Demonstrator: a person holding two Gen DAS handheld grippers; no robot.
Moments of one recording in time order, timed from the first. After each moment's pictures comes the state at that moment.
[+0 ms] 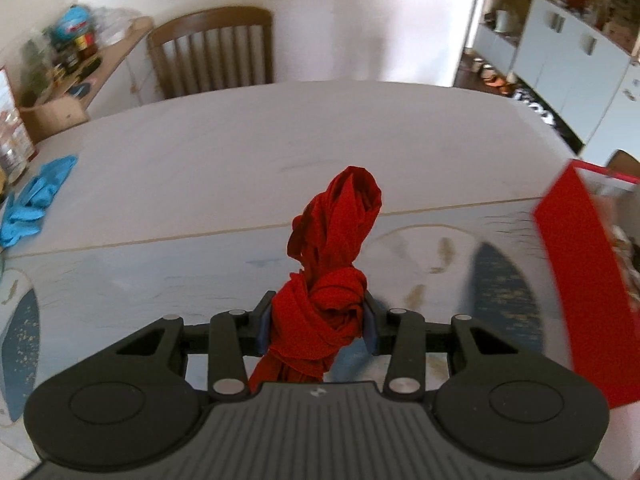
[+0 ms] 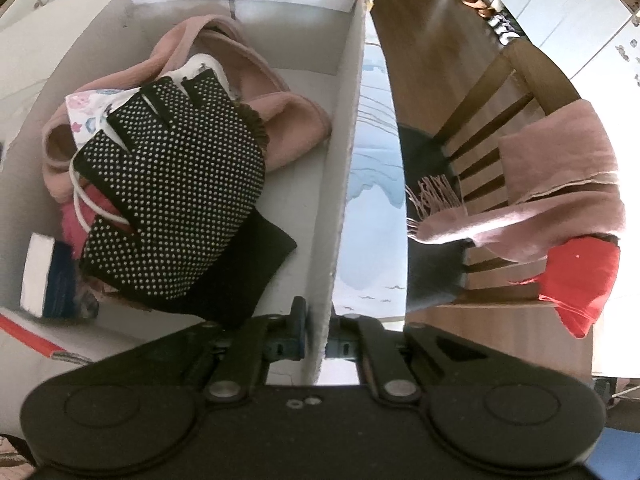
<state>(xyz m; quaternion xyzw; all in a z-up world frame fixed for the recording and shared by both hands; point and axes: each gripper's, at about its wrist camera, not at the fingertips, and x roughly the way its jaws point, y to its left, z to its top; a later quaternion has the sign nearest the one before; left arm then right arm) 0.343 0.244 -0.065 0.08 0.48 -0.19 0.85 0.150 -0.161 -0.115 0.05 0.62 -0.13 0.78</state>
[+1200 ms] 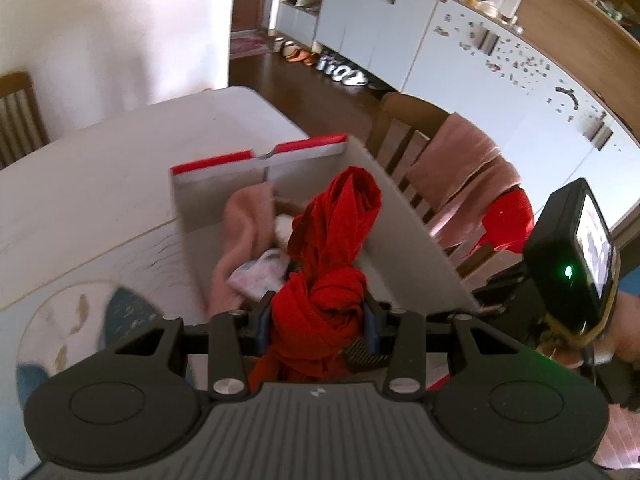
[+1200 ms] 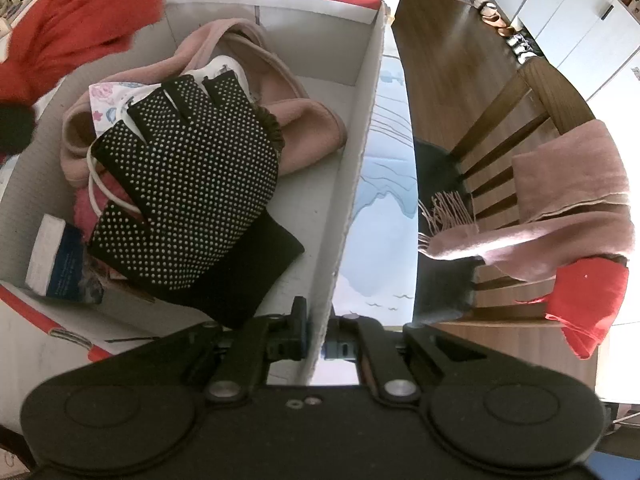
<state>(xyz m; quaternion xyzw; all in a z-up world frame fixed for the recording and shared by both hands) 0.223 -0.019 -0.022 0.11 0.46 -0.43 0.77 0.144 -0.160 -0.115 0.04 0.60 -0.10 0.79</state>
